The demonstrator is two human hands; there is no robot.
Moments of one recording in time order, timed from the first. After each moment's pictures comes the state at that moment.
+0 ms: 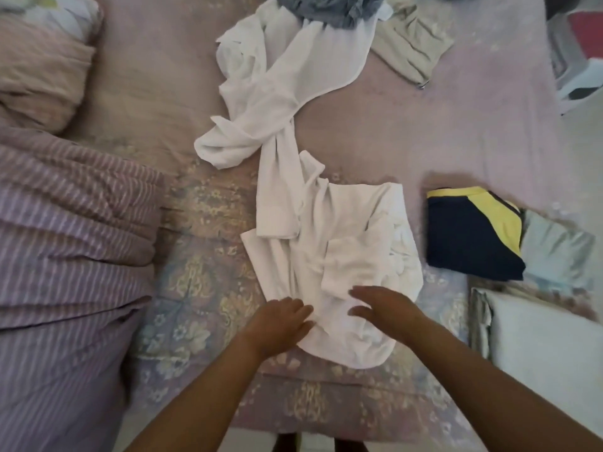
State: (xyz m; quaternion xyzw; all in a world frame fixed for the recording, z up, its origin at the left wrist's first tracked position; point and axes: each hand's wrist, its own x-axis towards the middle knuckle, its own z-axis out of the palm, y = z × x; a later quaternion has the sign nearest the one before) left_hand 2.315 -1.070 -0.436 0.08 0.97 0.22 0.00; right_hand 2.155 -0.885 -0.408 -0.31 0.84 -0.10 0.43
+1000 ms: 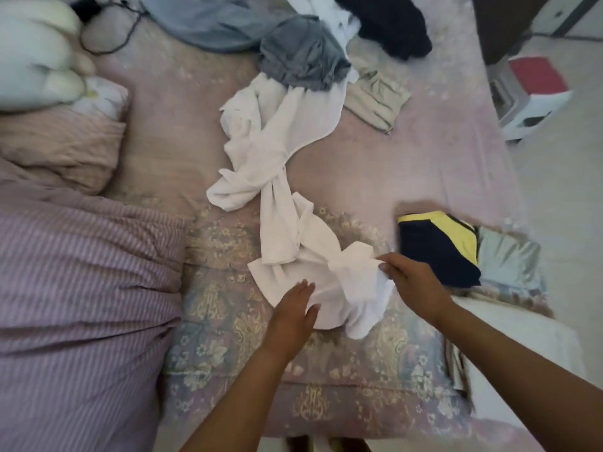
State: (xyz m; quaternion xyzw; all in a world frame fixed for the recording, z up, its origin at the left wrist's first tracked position) left_hand 2.293 -1.044 -0.332 -0.22 0.88 0.42 0.01; right_hand 2.117 -0.874 -0.268 -0.23 0.88 -0.32 0.27
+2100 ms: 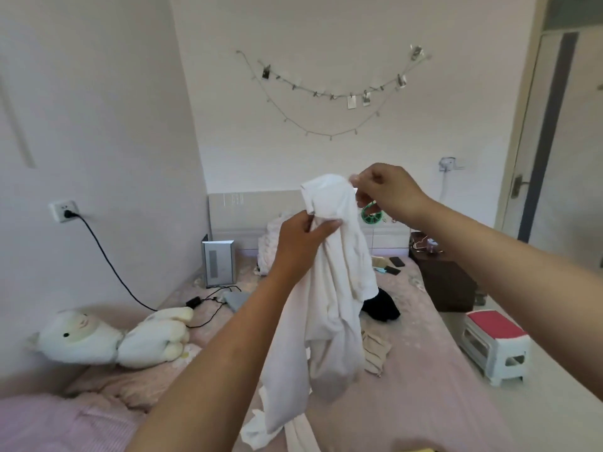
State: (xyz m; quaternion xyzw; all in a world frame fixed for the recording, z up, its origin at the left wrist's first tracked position) left_hand 2.189 -1.039 0.275 -0.11 0.75 0.52 -0.39; right_hand 2.083 -0.896 0.348 -0.42 0.72 -0.55 -0.01
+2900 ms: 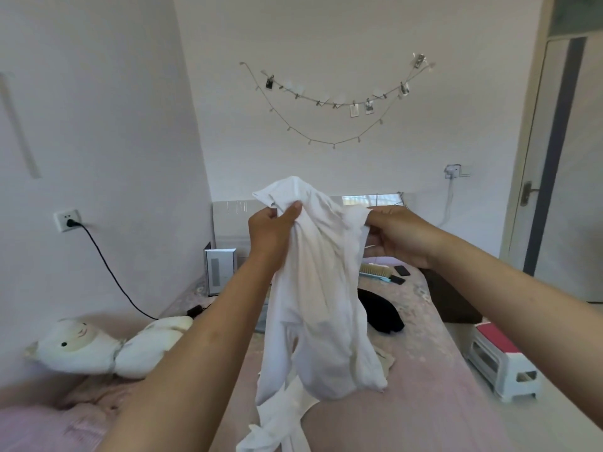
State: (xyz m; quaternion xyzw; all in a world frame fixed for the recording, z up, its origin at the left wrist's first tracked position) left_hand 2.159 -1.060 0.306 -0.20 0.62 0.62 -0.44; right_hand 2.071 -0.872 0.321 -0.37 0.62 -0.64 0.26
